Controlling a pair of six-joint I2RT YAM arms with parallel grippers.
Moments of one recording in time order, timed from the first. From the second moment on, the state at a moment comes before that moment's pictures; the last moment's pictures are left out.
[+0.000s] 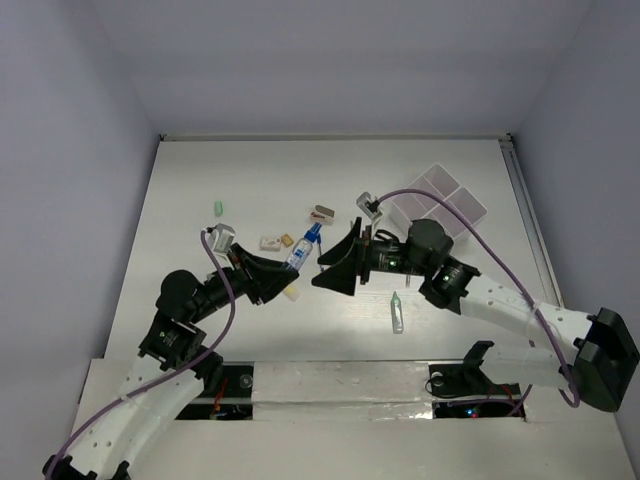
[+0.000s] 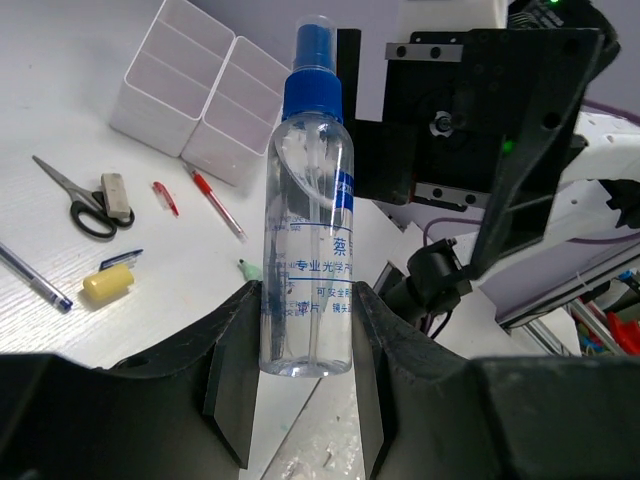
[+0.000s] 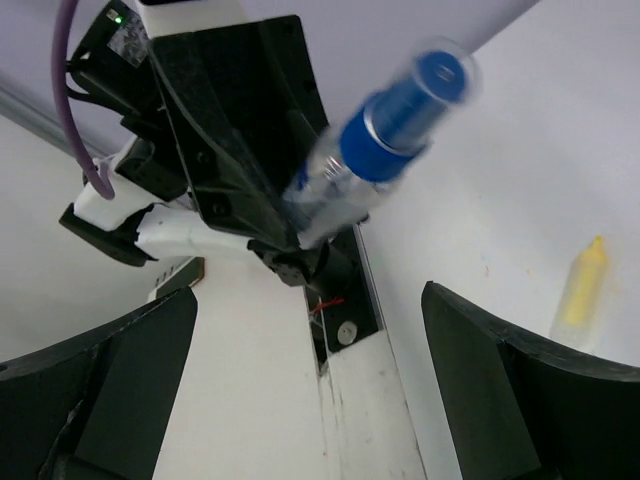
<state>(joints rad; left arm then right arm) -0.49 0.39 0.44 0.04 0.52 -0.68 0.83 1.11 0.75 0.38 -0.61 0.69</state>
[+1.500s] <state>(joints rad) -0.49 0.45 0.62 -0.20 0.28 -0.54 0.73 1.18 0.86 0.36 0.08 0.57</state>
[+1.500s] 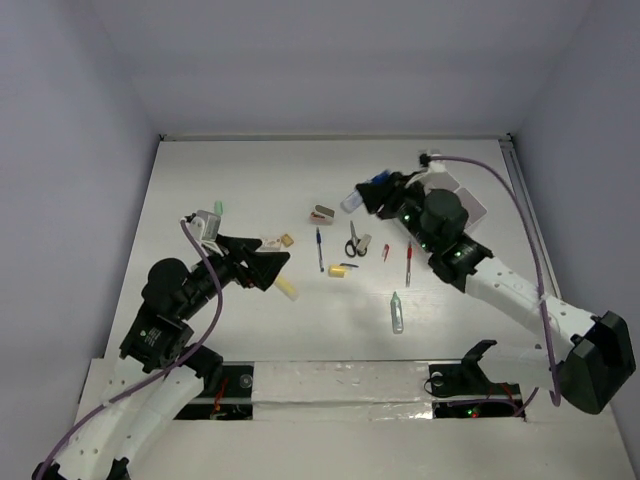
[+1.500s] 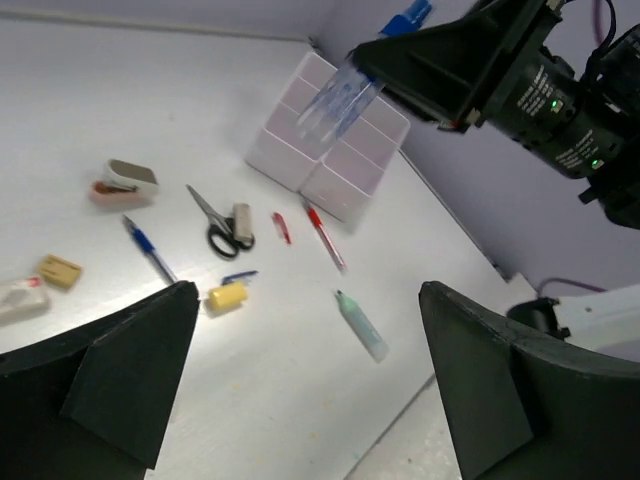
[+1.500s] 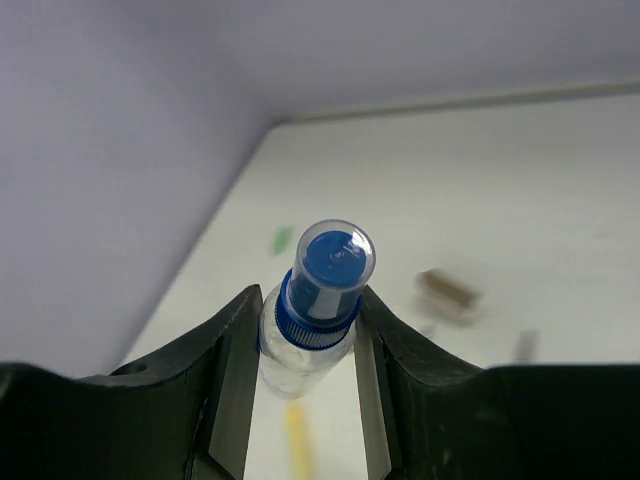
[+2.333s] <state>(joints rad) -0.49 0.37 0.66 -0.32 0.17 -0.42 0.29 1.58 1.16 0.19 0.59 0.02</state>
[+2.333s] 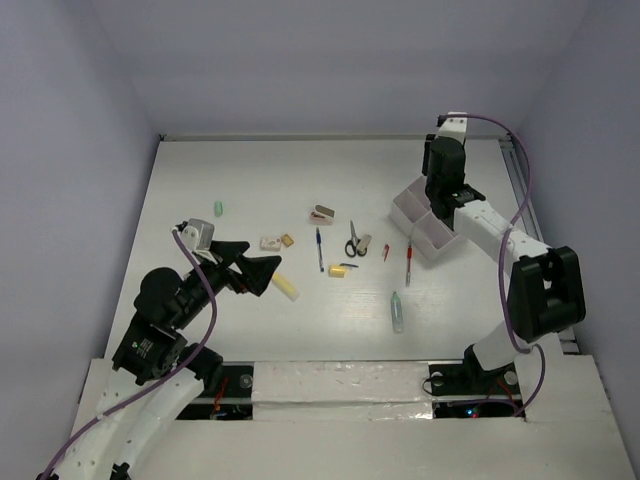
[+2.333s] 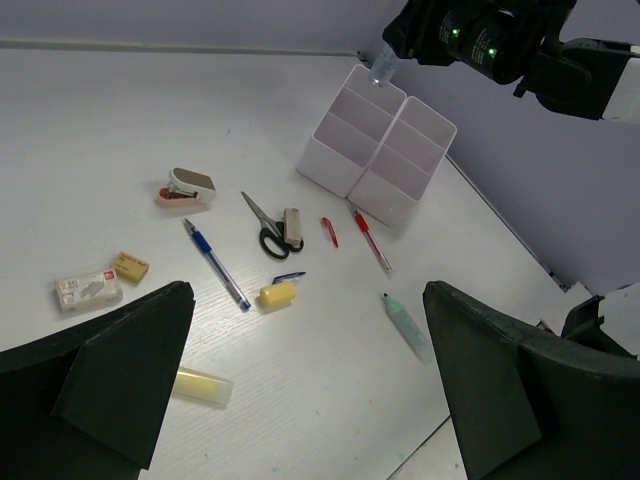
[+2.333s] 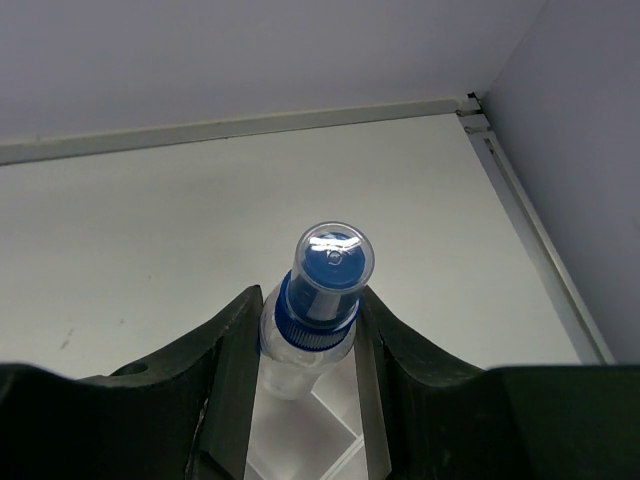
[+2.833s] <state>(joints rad) -0.49 0.37 0.66 -0.32 0.18 -0.42 0.27 1.63 1.16 0.28 0.61 -0.08</state>
